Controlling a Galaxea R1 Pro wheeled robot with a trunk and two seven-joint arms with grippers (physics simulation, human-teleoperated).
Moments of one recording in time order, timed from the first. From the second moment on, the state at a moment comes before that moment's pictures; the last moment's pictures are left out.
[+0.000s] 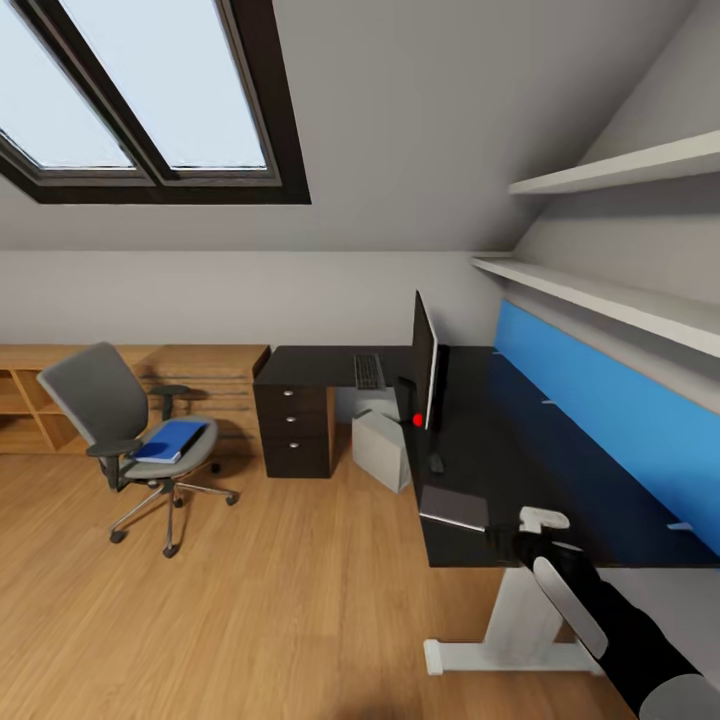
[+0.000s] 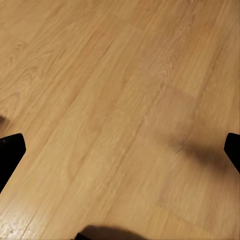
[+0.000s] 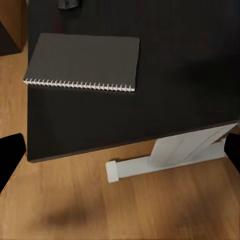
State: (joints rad) left arm -0.22 0.04 0.17 -0.02 0.37 -0.60 -0.12; right arm -0.49 -0.29 0.33 -1.05 -0.66 0.49 -0.34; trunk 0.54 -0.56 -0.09
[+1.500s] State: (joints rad) left arm -0.22 0.03 0.17 -0.02 0.37 -0.60 -0.12; right arm -0.49 -0.28 0.33 -0.84 -0.52 0.24 -0.33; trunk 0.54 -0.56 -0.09
